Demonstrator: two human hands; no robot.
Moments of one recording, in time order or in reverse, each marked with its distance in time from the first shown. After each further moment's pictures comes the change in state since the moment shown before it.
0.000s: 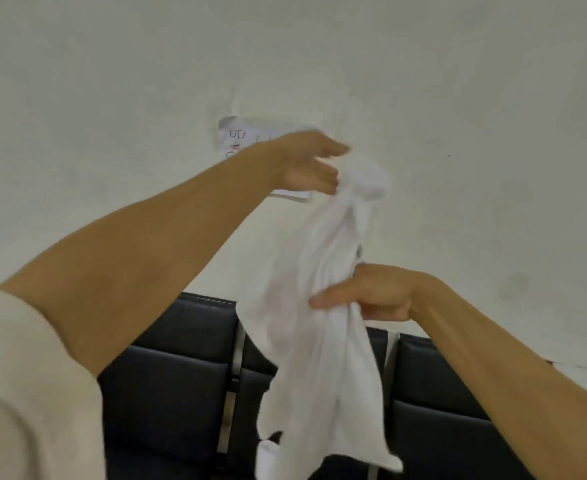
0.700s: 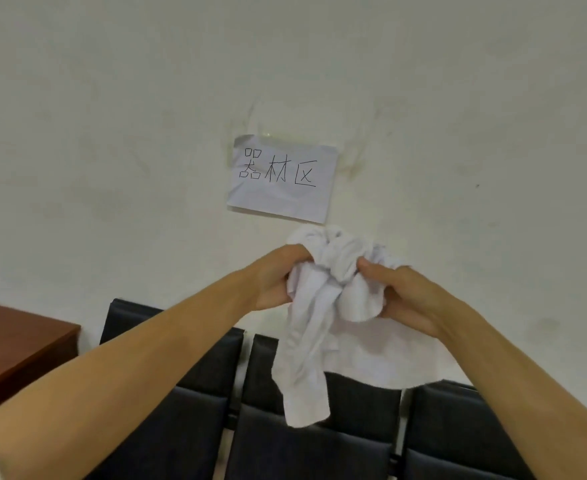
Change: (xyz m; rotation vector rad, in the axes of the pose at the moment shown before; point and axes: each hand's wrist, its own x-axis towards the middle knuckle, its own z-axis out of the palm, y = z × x) left_hand -0.003 -0.123 -0.053 -0.368 -0.105 -0.040; right_hand 0.071 0.004 -0.068 0.200 0.320 -0.165
